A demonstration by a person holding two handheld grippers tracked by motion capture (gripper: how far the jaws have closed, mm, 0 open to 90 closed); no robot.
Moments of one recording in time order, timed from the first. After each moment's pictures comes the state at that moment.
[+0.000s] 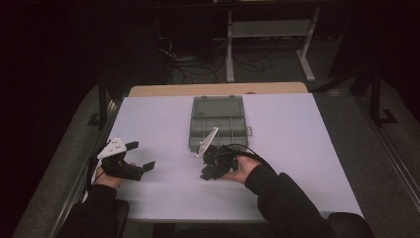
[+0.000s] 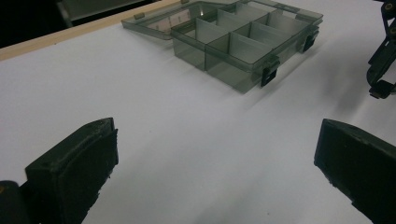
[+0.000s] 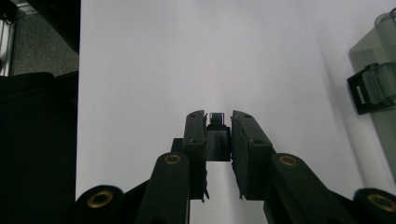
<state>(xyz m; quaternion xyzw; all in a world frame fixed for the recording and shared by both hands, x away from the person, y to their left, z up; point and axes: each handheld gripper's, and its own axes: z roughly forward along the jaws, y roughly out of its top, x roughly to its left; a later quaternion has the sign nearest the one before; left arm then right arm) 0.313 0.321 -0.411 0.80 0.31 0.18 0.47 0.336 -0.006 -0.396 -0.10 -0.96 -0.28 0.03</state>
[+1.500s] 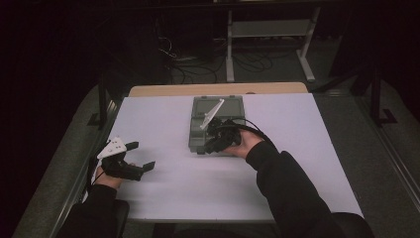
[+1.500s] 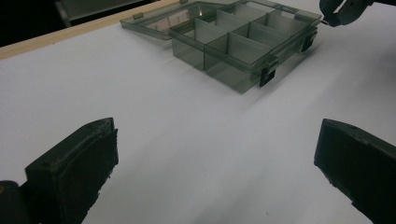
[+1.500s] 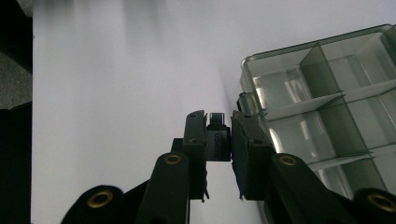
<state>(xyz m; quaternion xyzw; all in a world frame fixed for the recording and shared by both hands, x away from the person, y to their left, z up) 0.313 0.321 -0.411 0.80 0.31 0.18 0.48 0.388 -0.019 -0.355 -0.14 -0.95 -0.29 -0.01</state>
